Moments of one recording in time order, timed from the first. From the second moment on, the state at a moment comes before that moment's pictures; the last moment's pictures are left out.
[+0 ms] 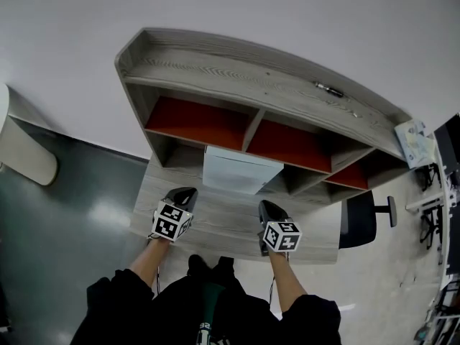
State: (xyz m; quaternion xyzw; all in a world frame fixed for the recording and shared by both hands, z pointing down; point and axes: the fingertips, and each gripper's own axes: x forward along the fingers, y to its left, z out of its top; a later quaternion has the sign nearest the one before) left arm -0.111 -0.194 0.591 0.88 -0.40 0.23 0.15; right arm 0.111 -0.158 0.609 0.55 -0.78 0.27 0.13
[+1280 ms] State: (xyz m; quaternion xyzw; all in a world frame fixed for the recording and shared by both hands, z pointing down) left arm -0.067 -0.033 0.523 0.89 -0.40 0.17 0.10; right arm 0.079 0.009 0.523 0.55 -0.81 0.14 0.11
